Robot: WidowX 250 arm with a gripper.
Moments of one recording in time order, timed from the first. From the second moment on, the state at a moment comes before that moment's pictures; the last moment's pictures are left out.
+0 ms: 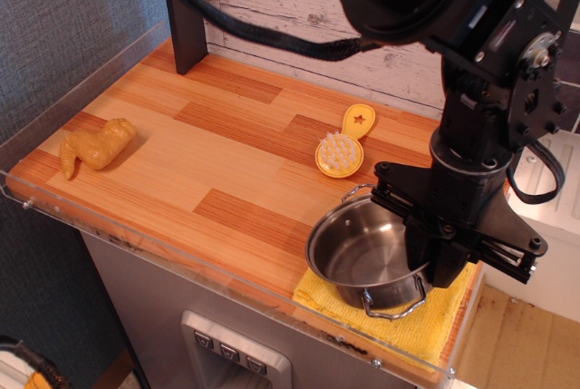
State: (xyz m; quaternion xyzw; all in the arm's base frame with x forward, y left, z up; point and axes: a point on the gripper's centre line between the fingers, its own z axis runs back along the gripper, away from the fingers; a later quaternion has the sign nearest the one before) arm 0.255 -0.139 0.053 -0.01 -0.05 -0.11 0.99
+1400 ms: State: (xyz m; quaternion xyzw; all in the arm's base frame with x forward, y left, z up) arm 0.276 -0.010 0.092 -0.02 -0.07 0.02 1.00
